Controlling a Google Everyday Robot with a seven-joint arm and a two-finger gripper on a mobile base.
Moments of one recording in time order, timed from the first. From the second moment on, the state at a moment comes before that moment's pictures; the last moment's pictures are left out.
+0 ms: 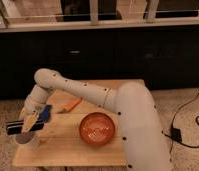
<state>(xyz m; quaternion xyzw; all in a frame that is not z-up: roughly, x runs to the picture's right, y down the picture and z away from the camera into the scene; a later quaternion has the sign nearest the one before) -0.355 0.170 0.676 -0.50 -0.43 -0.10 0.75</state>
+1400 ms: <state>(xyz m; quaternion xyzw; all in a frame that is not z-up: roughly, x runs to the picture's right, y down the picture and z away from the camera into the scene) -0.356 0.181 0.668 -0.43 -0.39 -0.17 0.80</state>
